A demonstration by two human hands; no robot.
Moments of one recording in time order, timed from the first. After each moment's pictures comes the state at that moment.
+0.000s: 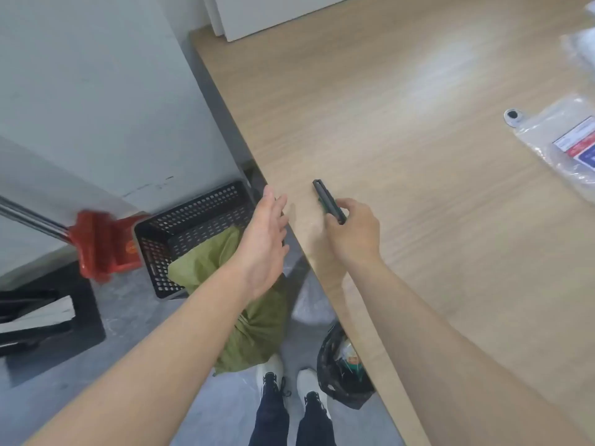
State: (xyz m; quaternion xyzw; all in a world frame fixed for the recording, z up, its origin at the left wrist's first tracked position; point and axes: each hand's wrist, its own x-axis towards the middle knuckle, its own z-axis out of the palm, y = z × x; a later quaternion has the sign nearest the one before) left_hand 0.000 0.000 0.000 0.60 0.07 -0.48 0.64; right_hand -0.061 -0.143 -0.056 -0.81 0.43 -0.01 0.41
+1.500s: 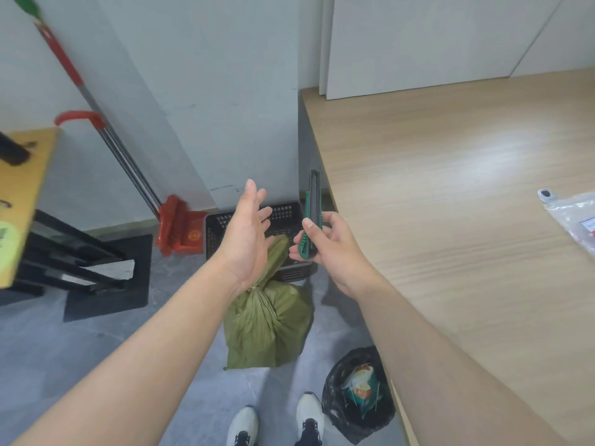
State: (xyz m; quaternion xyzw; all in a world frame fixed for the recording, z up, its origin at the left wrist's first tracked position) left_hand -0.058 0.138 0.118 0.61 0.12 -0.24 0.74; right_hand -0.095 -0.004 0.049 -0.59 0.19 0.05 0.79
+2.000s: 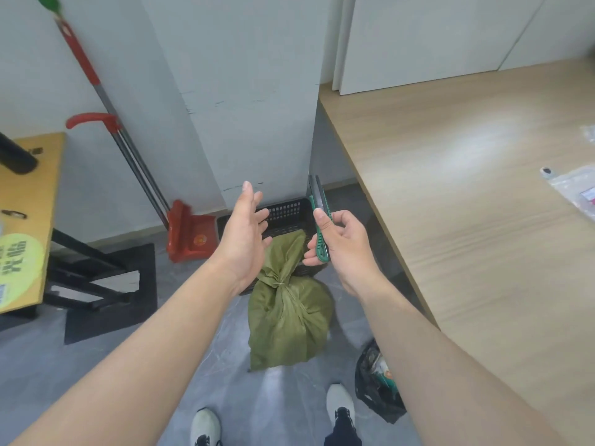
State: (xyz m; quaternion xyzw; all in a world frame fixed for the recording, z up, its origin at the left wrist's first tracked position) left_hand -0.032 0.286 0.101 0.61 0.10 -0.28 0.74; right_hand -0.096 0.136 0.061 -0.61 0.26 -0.04 0.75
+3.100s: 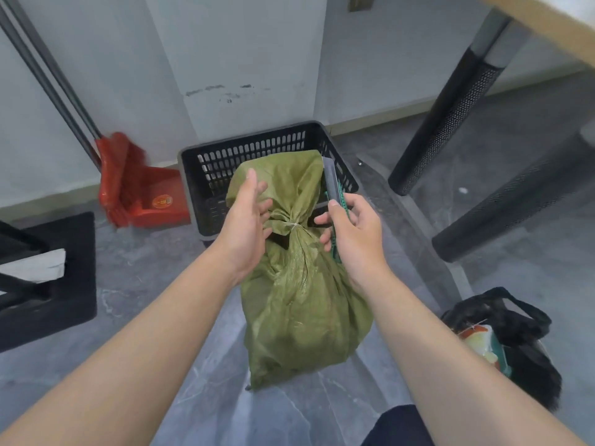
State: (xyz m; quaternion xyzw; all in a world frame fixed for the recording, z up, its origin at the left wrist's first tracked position) left_hand -0.026 0.340 -0.362 0.63 0.03 -0.32 0.71; right_hand -0.107 0.200 -0.386 -0.64 0.29 -0.17 0.69
